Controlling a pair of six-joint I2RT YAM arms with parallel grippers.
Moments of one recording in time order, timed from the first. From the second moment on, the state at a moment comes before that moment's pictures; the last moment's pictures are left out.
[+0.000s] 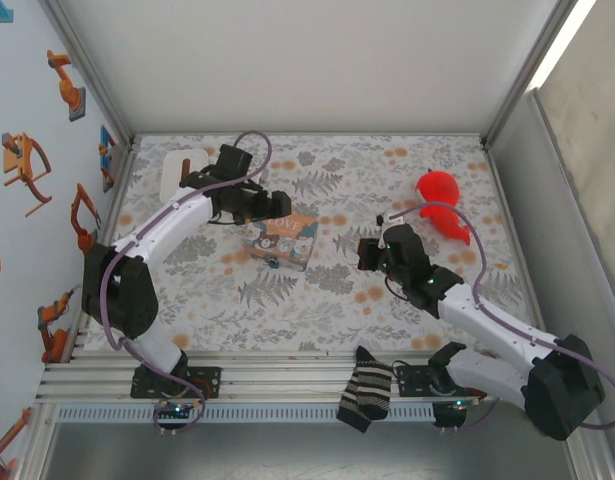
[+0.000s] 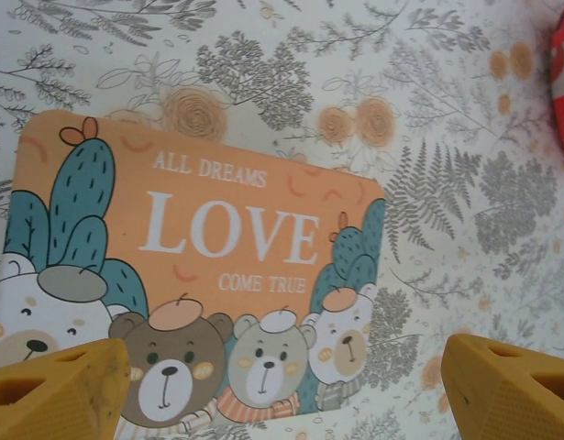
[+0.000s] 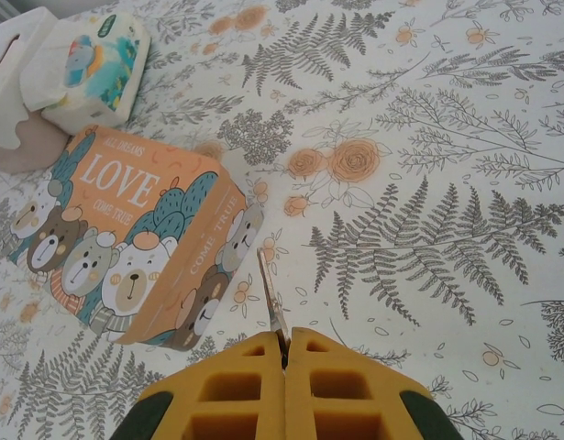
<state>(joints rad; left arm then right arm) -0.49 1.68 1.39 -0.74 0.30 -0.44 0.63 1.04 0.59 -0.12 0.07 0.53</state>
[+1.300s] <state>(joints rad) -0.60 2.08 1.71 -0.66 0.43 -0.42 0.59 1.08 0.53 -0.03 -0.05 0.59</state>
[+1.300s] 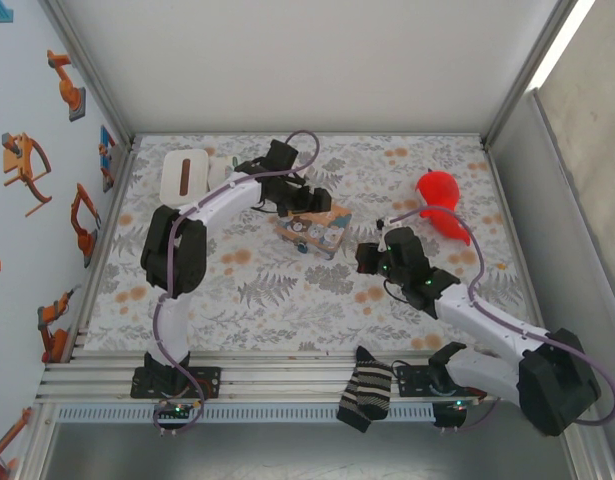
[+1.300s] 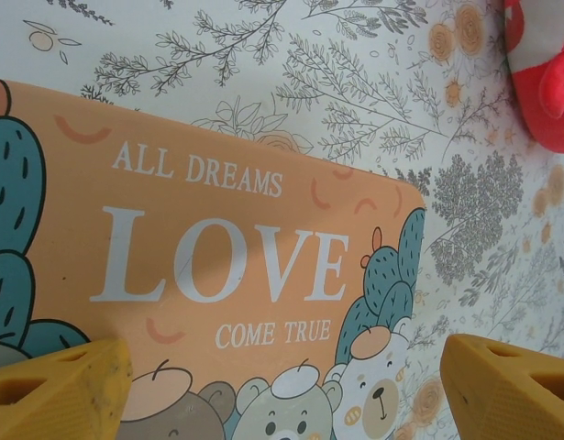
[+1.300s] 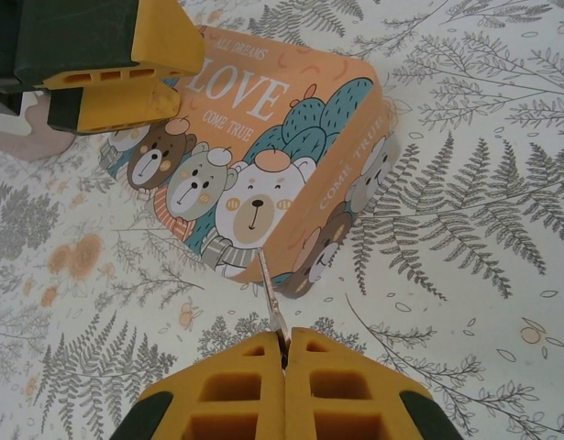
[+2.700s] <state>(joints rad) -0.57 1.26 0.54 0.12 0.32 -0.26 0.53 1.67 0.87 0.13 -0.37 0.61</state>
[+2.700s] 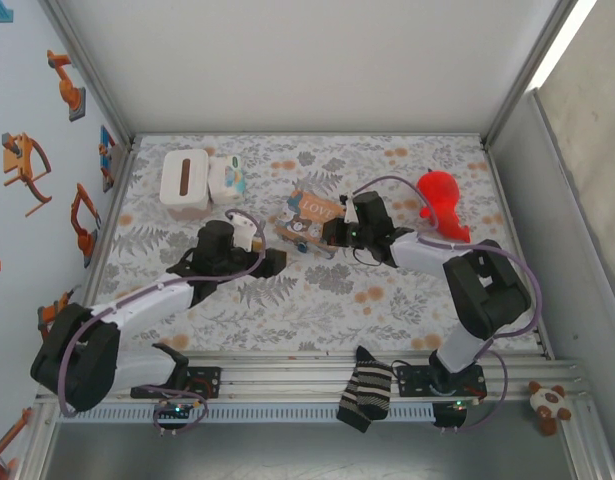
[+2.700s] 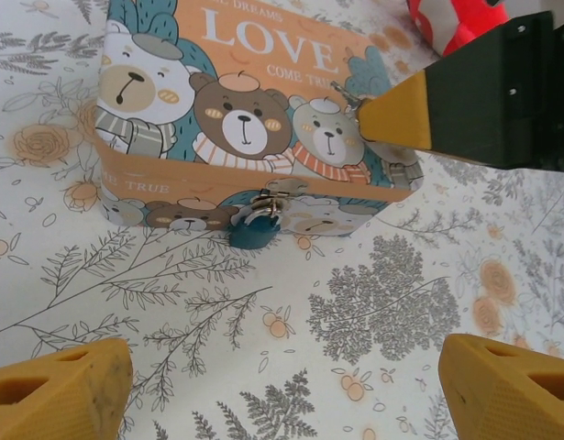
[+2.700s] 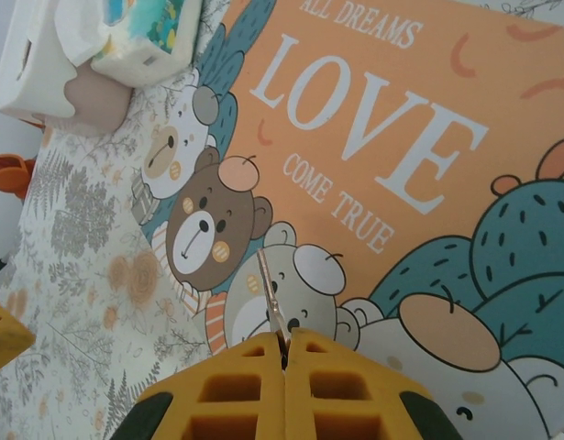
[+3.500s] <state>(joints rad) -0.52 1.78 0.69 0.43 0.65 -0.27 0.53 1.68 0.87 0.14 -0.39 0.60</state>
